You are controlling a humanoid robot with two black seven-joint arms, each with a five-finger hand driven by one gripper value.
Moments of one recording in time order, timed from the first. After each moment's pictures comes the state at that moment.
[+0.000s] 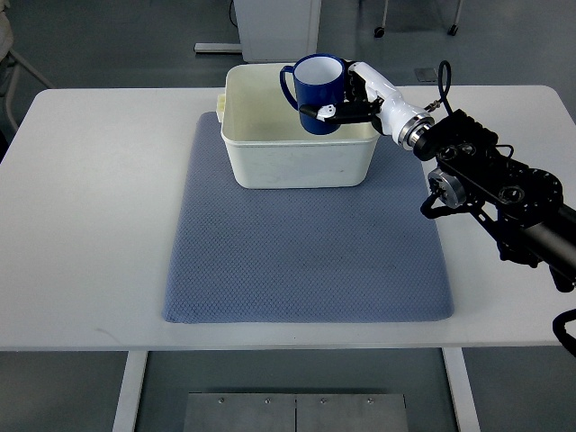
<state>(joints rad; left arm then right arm) -0.04 0.00 -0.10 -0.29 0.04 0.12 -0.11 1.04 -0.10 0.48 0.72 -0.70 0.02 0.22</state>
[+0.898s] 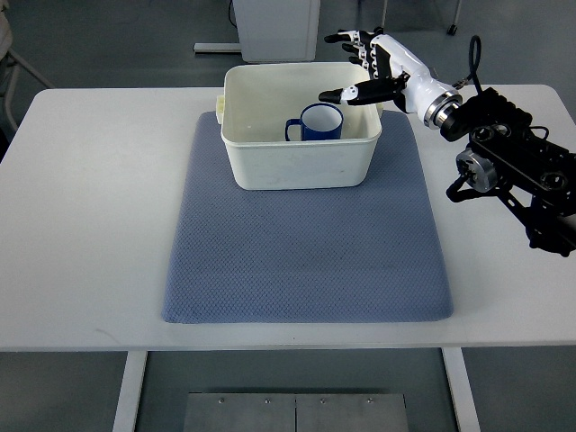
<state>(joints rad) -0.04 0.00 -0.10 -0.29 0.04 0.12 -0.11 1.05 -0.25 0.51 0.88 -0.65 0.02 0.20</state>
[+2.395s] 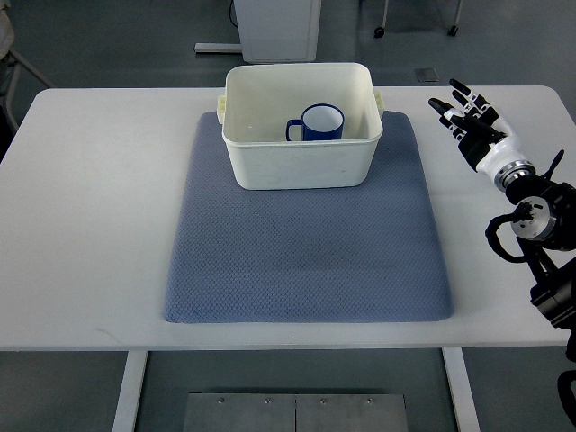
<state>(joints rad) -0.04 0.00 -0.10 -0.29 0.04 0.12 -0.11 0.64 -0.14 1.23 0.83 -0.55 0.04 0.04</state>
